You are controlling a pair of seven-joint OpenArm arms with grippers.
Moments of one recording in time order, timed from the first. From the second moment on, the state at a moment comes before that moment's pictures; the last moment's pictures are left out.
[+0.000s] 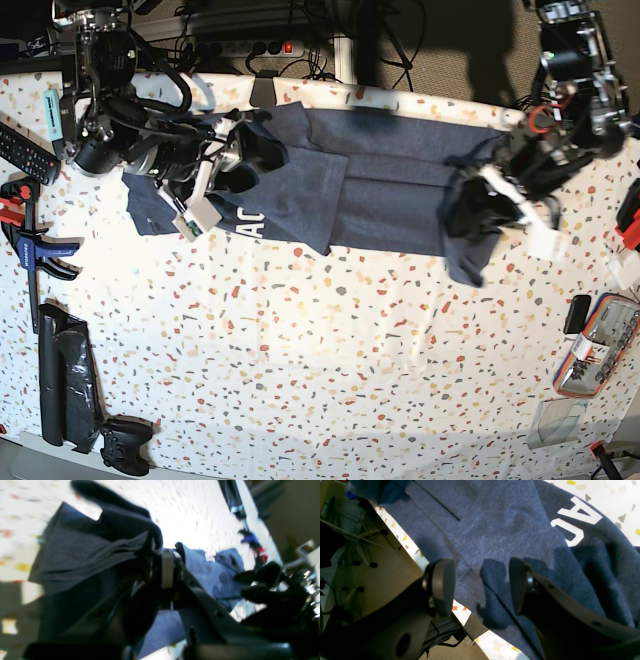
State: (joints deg) left arm 9.4 -4.2 -16.0 103.1 -50.8 -31.7 59.1; right arm -9.4 20.4 1.6 105.2 49.0 34.2 -63.6
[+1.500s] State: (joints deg) left arm 9.6 -9.3 12.2 103.5 -33.4 -24.4 55.5; right arm -8.0 20.5 1.6 105.2 48.8 34.2 -64.0
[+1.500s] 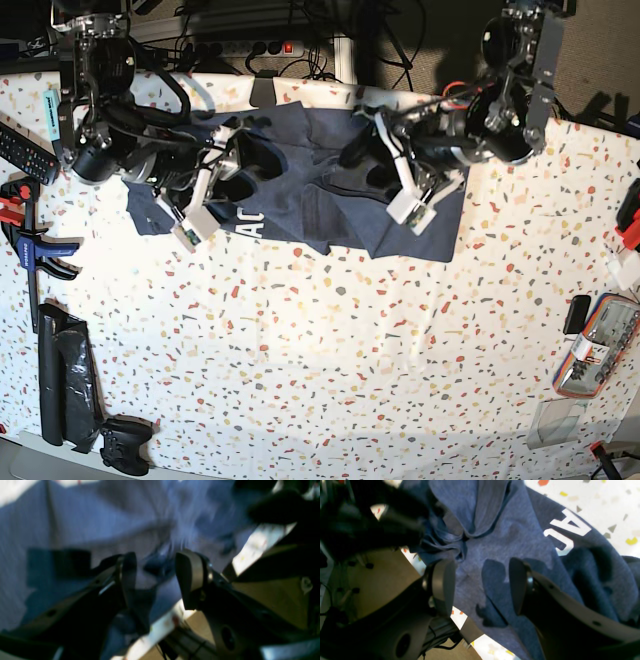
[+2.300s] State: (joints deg) left arm 11.0 -9.3 8.9 103.7 -49.6 -32.4 57.3; right arm -7.5 20.3 19.3 105.2 49.6 34.2 -69.8
